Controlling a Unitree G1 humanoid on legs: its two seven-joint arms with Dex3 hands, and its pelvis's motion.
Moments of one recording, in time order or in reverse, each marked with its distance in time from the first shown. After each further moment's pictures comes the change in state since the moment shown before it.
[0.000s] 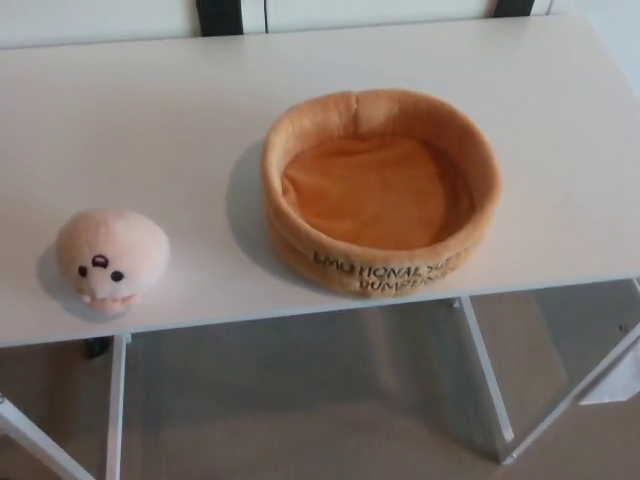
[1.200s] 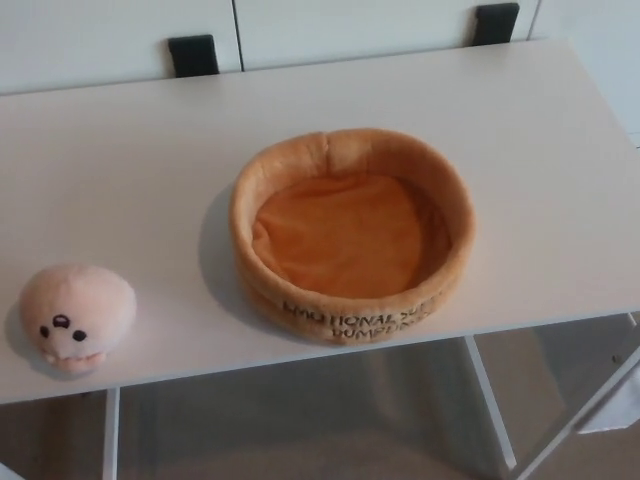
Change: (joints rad) left_arm 1.098 0.179 0.262 -1.274 -0.134 -0.249 -0.169; right_arm 0.058 0.015 -0.009 0.000 0.007 -0.008 -0.003
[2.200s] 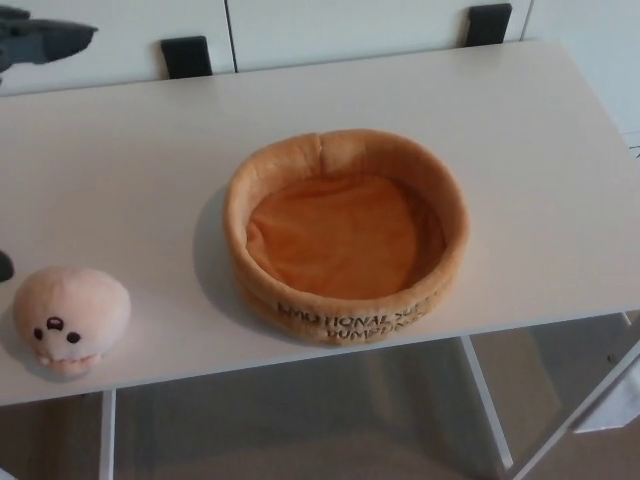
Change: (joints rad) left_arm -0.933 0.523 0.053 -0.298 -0.100 0.211 -0.054; right_arm 0.049 -0.002 -0.003 0.007 0.002 -0.001 -0.001
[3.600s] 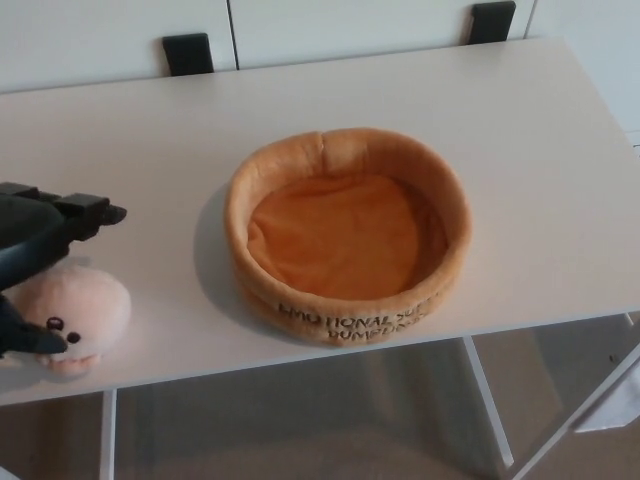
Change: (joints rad) left_arm -0.286 -0.224 -0.589 0.193 0.635 0.442 -0.184; right_arm -0.008 -0.021 -0.027 0.001 0.007 -0.002 0.000
